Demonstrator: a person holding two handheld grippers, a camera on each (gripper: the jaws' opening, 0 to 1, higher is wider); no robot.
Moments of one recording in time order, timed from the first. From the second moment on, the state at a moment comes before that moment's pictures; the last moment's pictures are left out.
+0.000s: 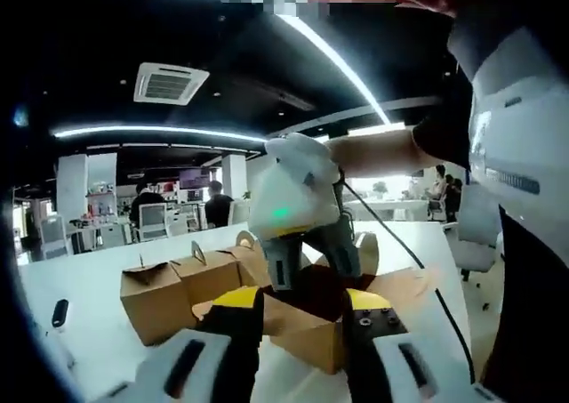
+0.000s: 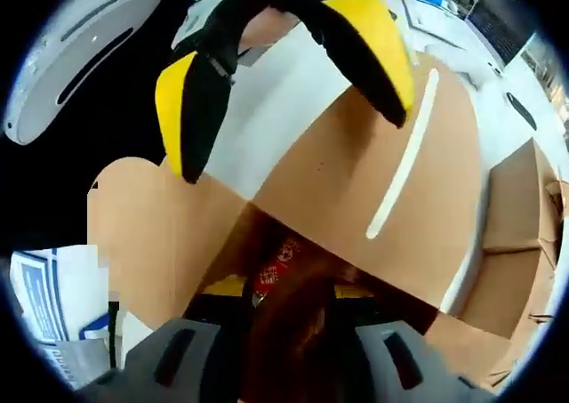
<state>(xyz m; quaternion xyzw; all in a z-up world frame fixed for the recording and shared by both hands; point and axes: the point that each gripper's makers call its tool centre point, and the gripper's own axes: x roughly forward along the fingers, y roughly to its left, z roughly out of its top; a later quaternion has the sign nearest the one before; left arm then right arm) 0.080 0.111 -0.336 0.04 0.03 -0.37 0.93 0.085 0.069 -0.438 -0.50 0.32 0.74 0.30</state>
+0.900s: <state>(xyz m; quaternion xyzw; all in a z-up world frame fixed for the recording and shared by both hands) 0.080 0.114 -0.340 0.05 0.04 -0.36 0.93 0.084 0.076 -0.452 -0.50 0.32 0.75 0.30</state>
